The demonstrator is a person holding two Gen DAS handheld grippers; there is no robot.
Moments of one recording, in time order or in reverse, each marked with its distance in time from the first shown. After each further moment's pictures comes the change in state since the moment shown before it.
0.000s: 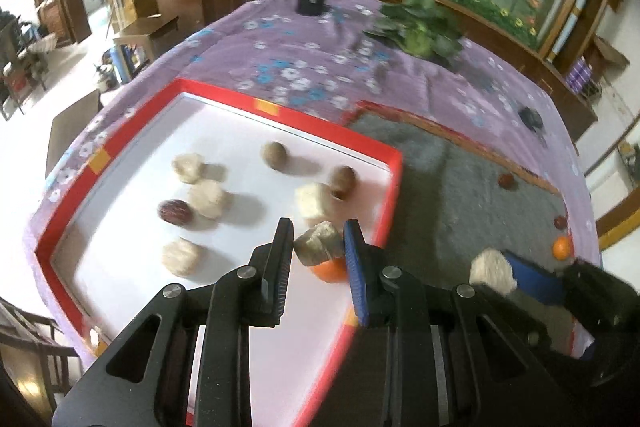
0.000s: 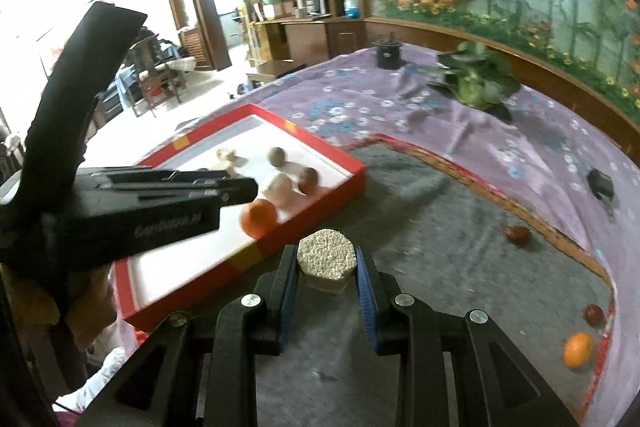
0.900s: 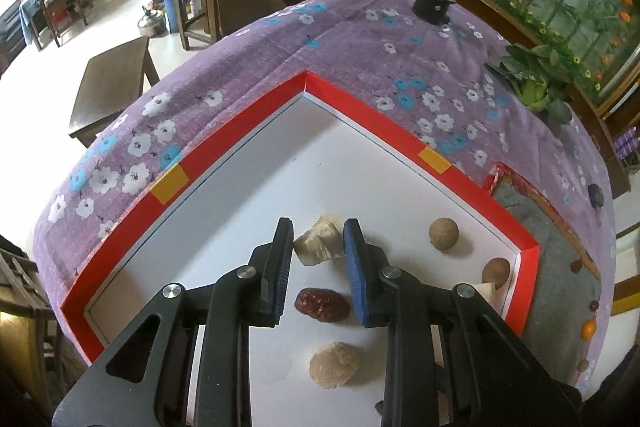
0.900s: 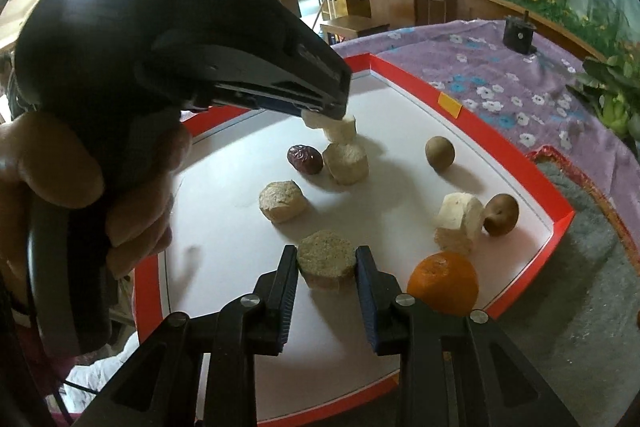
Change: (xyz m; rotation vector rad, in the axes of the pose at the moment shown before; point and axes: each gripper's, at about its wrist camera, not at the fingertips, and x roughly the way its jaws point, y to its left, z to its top) left arm 0.053 0.110 0.047 -0.215 0.091 0.085; right arm 0.111 0.087 0.025 -0.132 0.165 0.191
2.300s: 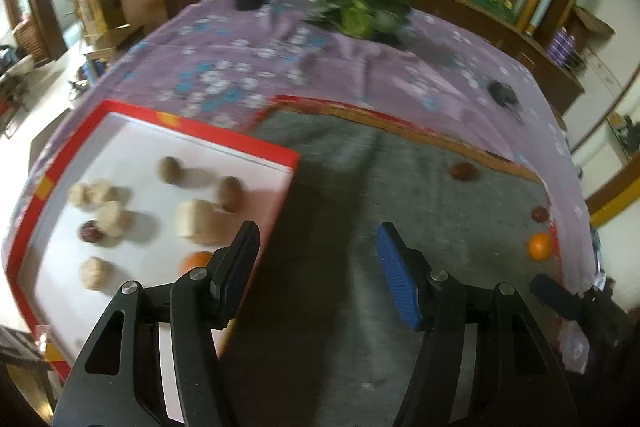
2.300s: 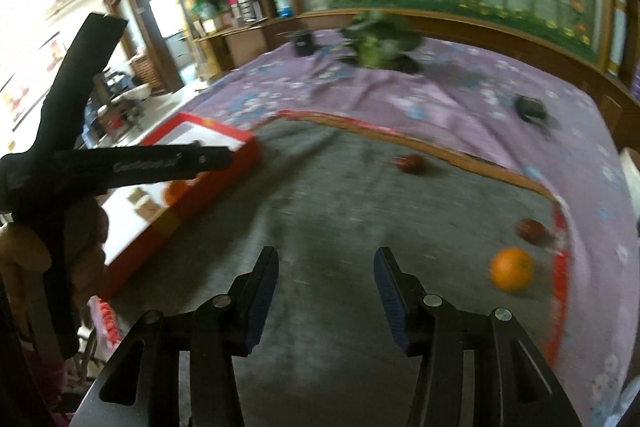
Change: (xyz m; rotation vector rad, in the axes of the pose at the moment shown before) left arm -0.038 -0.188 -0.090 0.329 -0.044 -0.128; right arm -0.177 -0.136 -0.142 0.377 -0.181 -0.324
